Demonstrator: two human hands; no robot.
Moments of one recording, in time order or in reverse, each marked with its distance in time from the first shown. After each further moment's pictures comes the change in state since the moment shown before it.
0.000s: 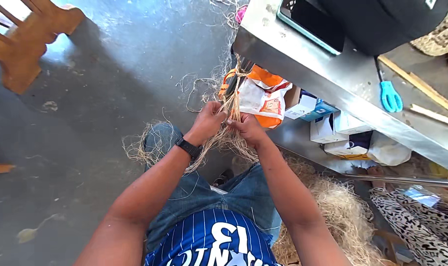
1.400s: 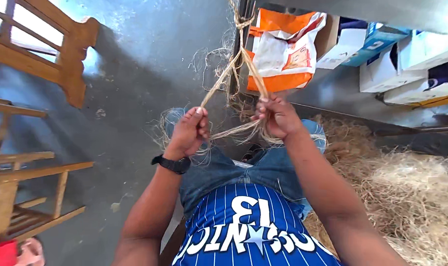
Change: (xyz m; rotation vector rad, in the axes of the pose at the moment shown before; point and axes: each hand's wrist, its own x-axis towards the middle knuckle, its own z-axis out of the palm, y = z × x) left_hand -0.111 -0.023 -0.055 -0.504 -0.130 -0.098; right_hand -0.079 0.040 -0.005 0.640 0.023 -0.081
